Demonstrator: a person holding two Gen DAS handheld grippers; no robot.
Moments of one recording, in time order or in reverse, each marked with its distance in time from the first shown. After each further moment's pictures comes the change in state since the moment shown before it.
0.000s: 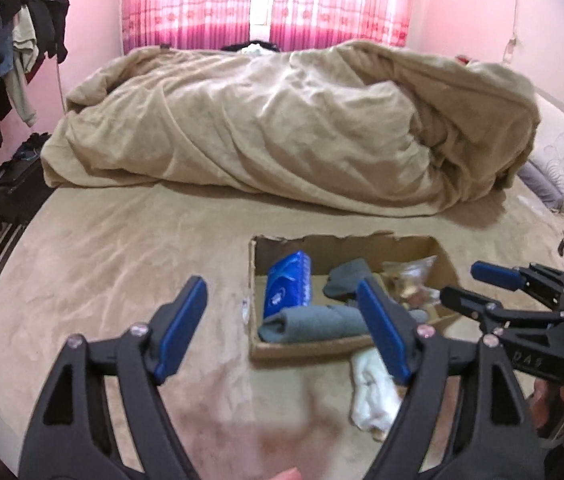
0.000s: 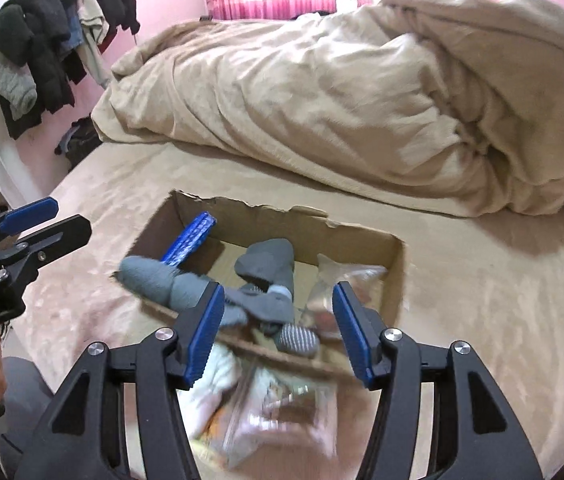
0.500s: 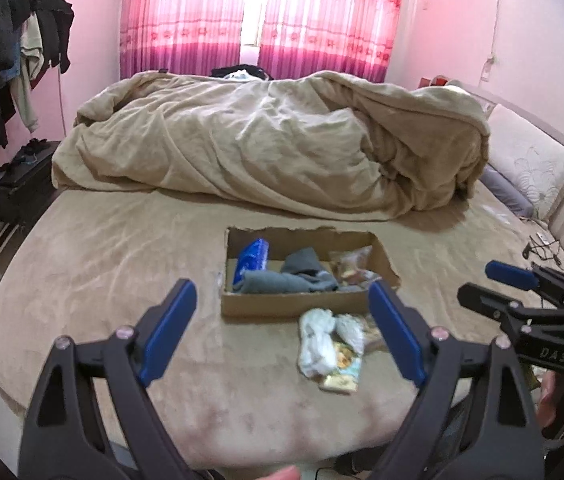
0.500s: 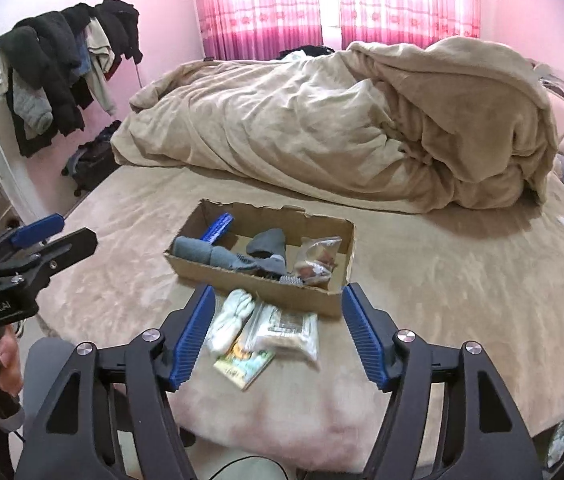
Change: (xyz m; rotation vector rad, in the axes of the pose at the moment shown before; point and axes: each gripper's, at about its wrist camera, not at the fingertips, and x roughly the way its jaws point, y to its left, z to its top) left arm -0.112 -0.031 -0.034 -0.013 -0.068 -0.050; right arm -0.130 0.009 -0.046 0.024 -0.094 -0.020
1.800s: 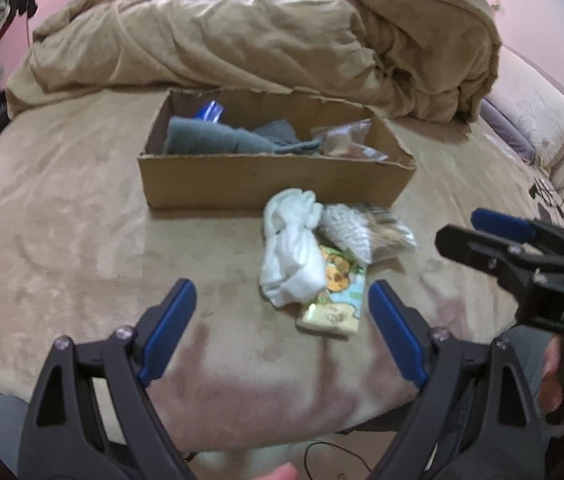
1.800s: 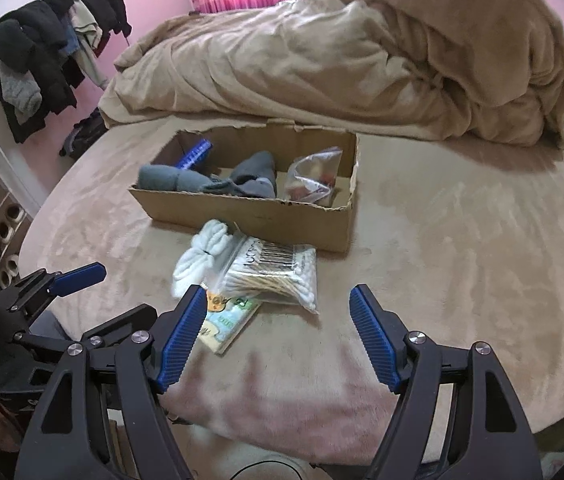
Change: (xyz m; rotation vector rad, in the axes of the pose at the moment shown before) left arm 0.124 -0.027 -0.100 -0.005 0.271 -0.057; right arm 0.084 -0.027 -0.059 0.057 0.144 0.042
